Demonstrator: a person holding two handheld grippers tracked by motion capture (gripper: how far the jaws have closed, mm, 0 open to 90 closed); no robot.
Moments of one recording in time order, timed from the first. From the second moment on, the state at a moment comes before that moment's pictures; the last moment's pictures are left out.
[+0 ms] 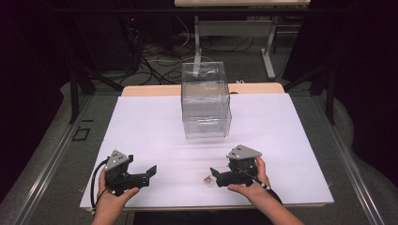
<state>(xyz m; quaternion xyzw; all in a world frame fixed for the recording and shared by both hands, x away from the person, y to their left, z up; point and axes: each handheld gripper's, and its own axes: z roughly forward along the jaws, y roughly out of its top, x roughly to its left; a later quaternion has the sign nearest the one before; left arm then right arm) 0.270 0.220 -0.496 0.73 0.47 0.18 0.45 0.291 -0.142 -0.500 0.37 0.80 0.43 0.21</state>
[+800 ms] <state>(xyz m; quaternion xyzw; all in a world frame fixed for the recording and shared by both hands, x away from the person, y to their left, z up) 0.271 0.221 -0.496 0.74 0.47 0.18 0.45 0.293 -0.111 -0.528 0.37 0.83 0.39 0.17</state>
